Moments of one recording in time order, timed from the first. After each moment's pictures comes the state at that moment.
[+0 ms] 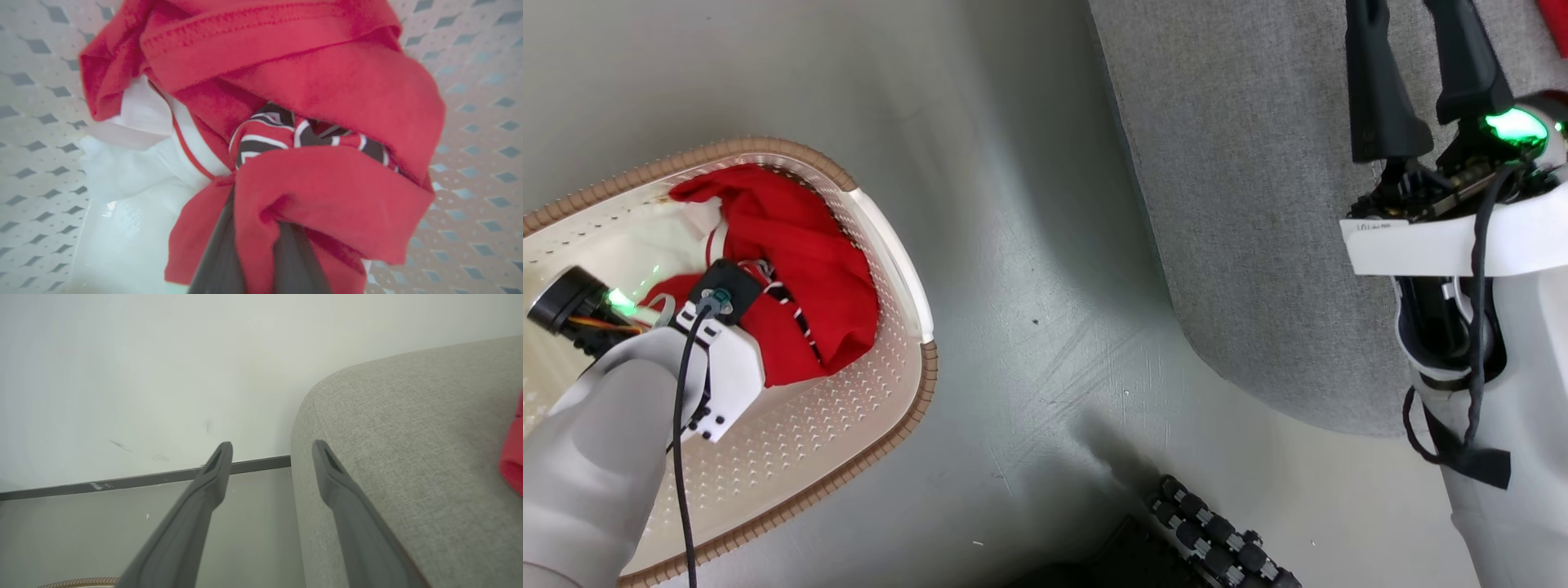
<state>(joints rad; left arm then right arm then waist) -0.89 0.32 -0.77 1.03 -0.18 -0.13 -0.08 -0.60 -0.09 0.13 -0.11 0.44 0.12 -0.26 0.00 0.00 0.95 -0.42</state>
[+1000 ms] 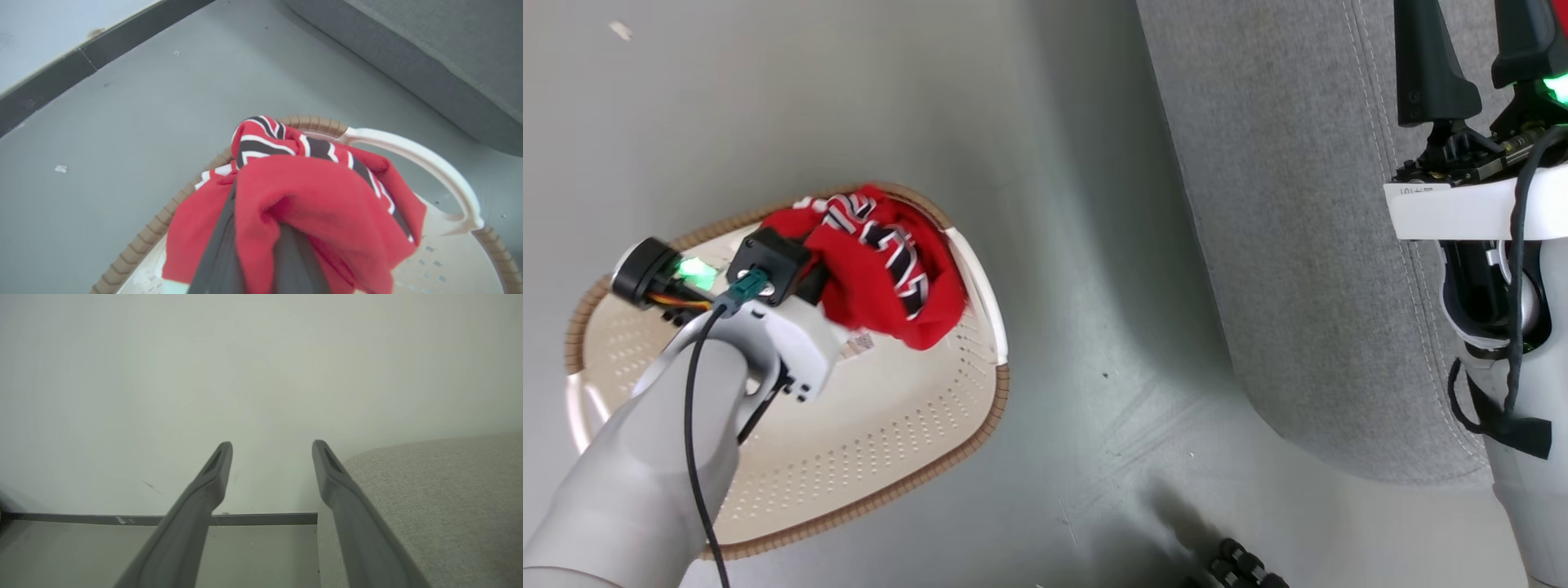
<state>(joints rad) -0.83 0.25 -0.66 0.82 -0.30 -0.11 -0.25 -0.66 -0.15 0.12 -0.07 0.42 0.12 -0.26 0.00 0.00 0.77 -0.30</state>
